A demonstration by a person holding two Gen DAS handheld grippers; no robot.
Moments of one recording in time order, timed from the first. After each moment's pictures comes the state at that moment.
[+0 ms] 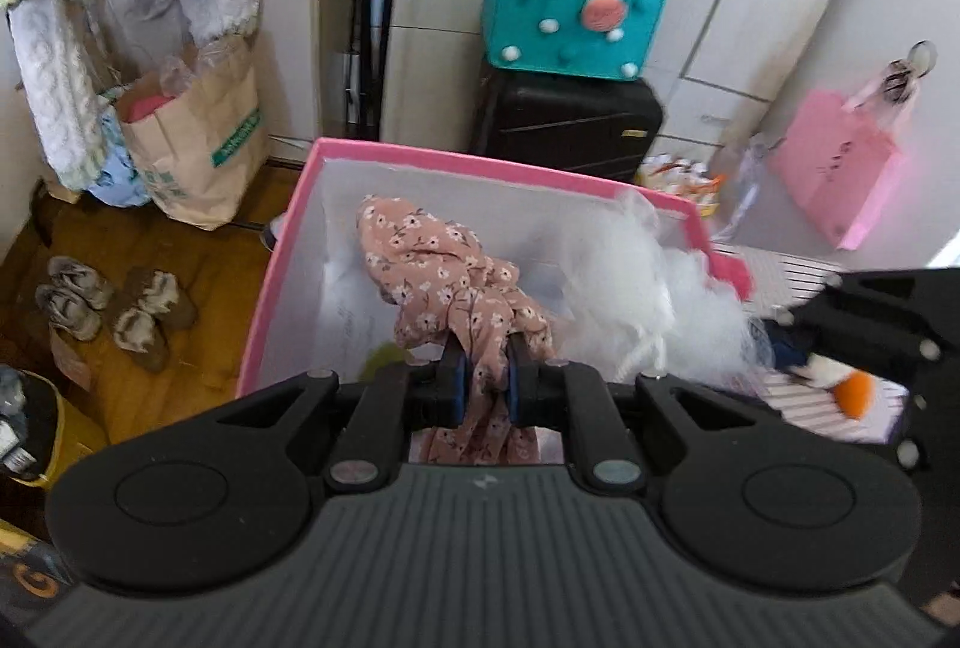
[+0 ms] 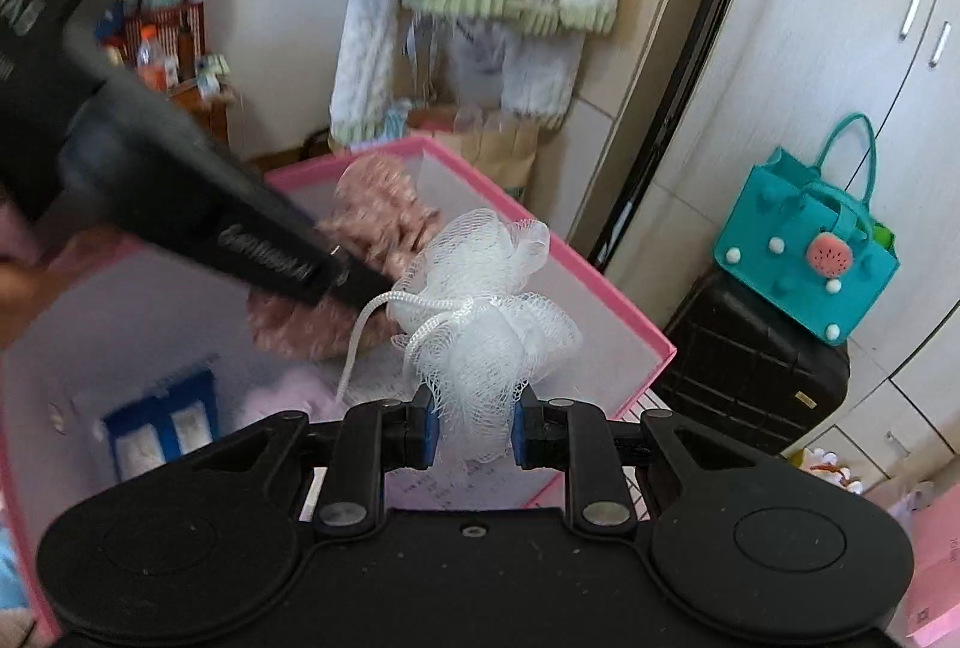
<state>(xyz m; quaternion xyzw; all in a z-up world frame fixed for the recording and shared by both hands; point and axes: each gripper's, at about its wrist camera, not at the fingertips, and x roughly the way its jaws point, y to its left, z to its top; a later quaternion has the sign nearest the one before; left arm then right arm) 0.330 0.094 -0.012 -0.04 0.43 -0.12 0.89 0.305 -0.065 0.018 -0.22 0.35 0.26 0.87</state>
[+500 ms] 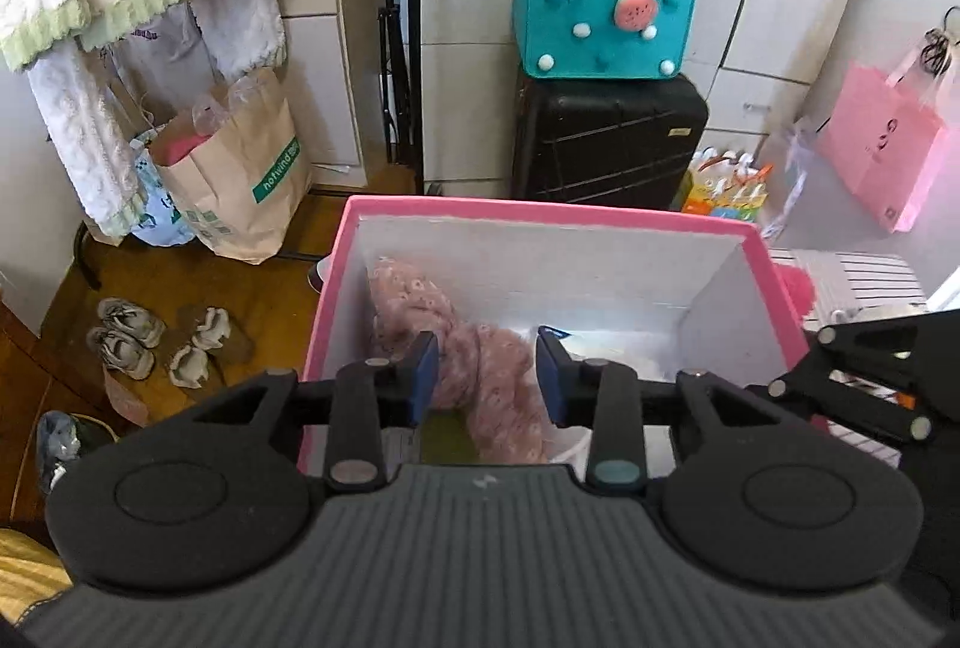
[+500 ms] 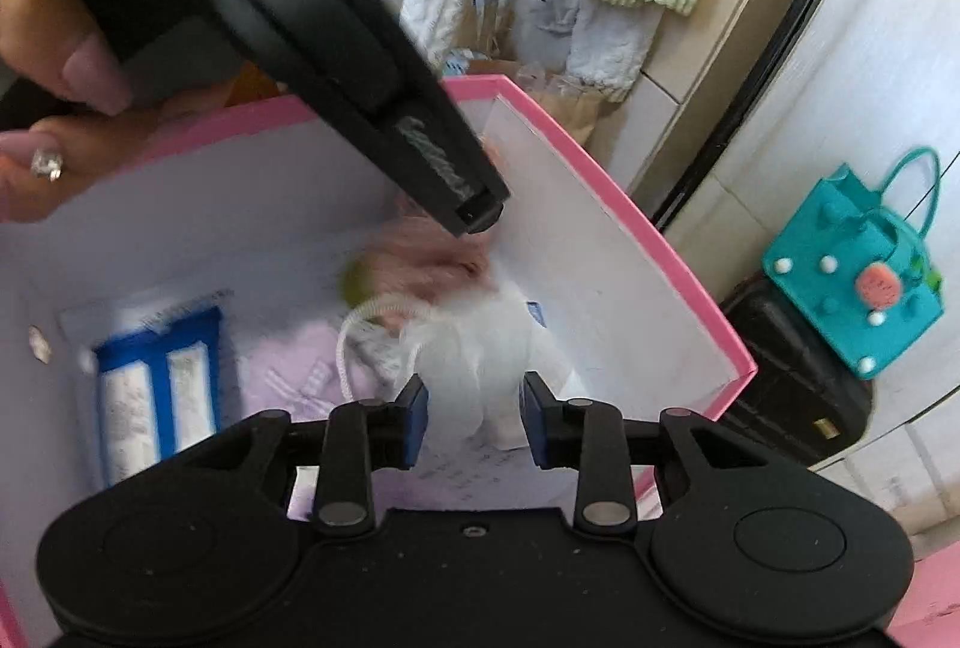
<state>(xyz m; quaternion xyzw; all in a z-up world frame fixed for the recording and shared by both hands) 0.342 0.093 0.001 0.01 0.42 -0.10 0.90 0.316 -0.042 -0.002 -0.28 0.38 0.31 0.83</state>
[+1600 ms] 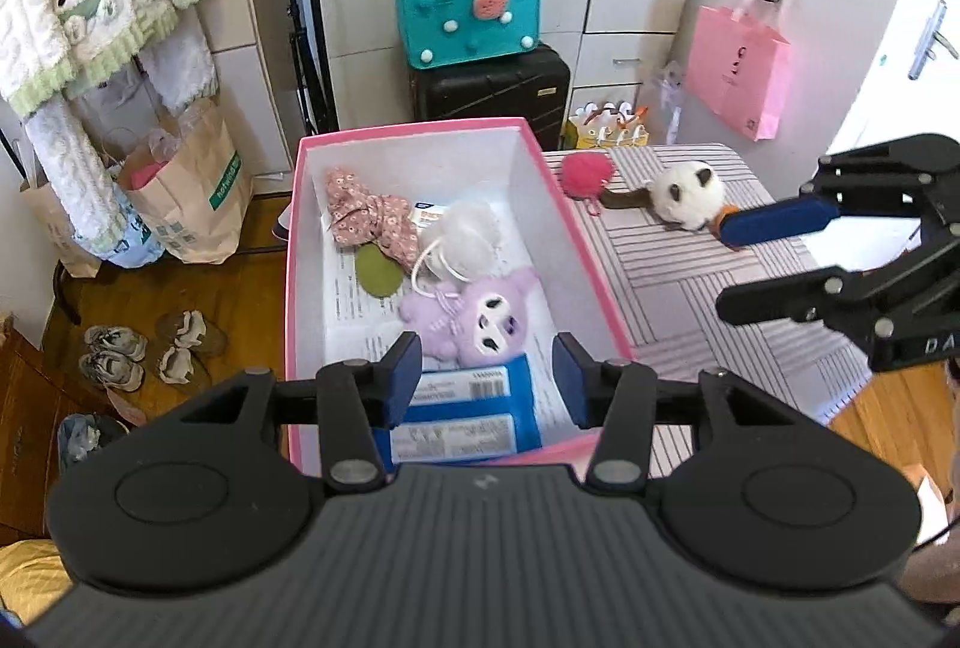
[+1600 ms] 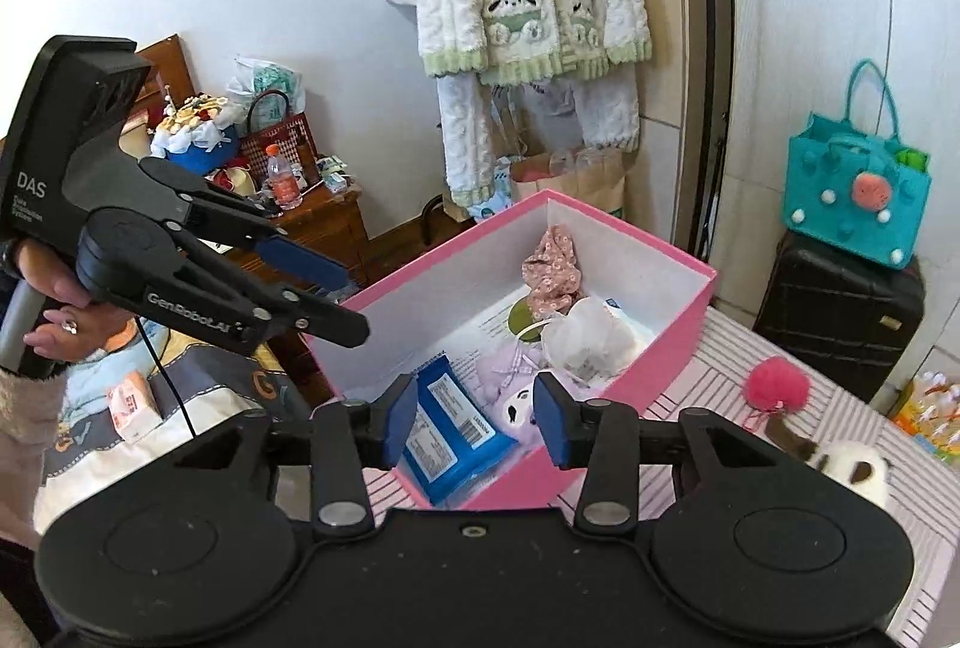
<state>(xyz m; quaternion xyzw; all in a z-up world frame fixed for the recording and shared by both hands) 0.168 0.094 0.083 0.06 0.41 -0.19 0.89 0.175 -0.138 0.113 -0.06 0.36 0.35 0.86</state>
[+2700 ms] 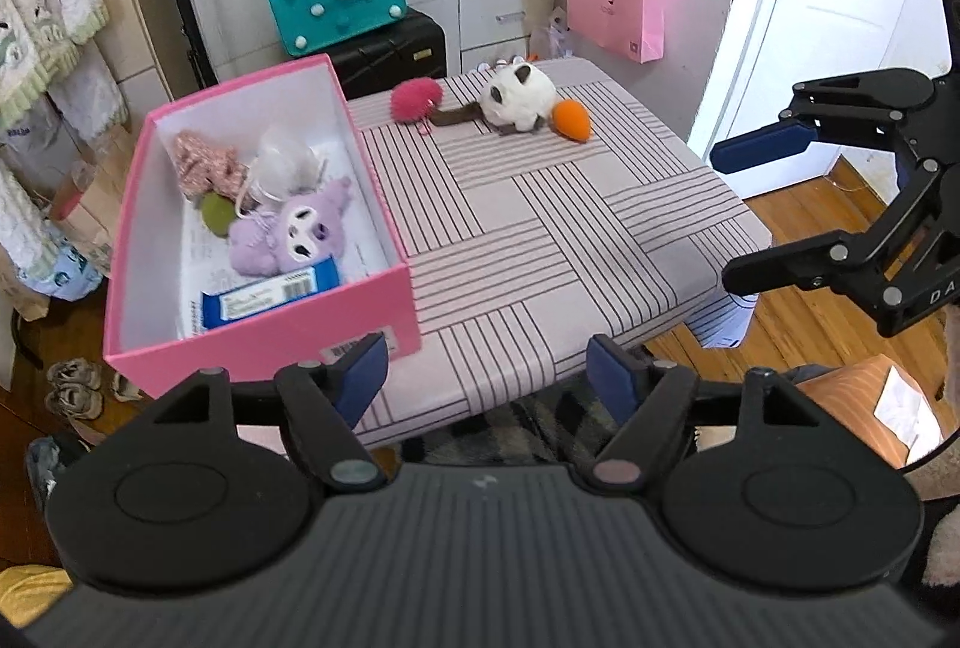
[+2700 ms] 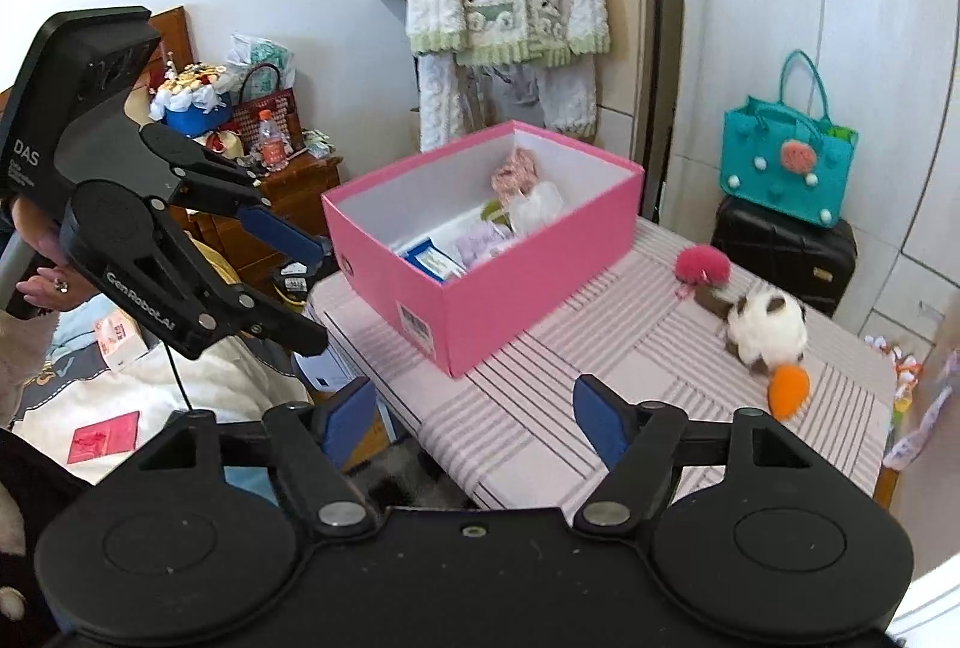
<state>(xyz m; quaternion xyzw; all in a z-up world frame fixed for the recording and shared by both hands) 0.062 0.009 0.043 0.12 0.41 -0.27 0.86 0.043 -0.222 0.086 -0.08 0.34 0.32 0.88</state>
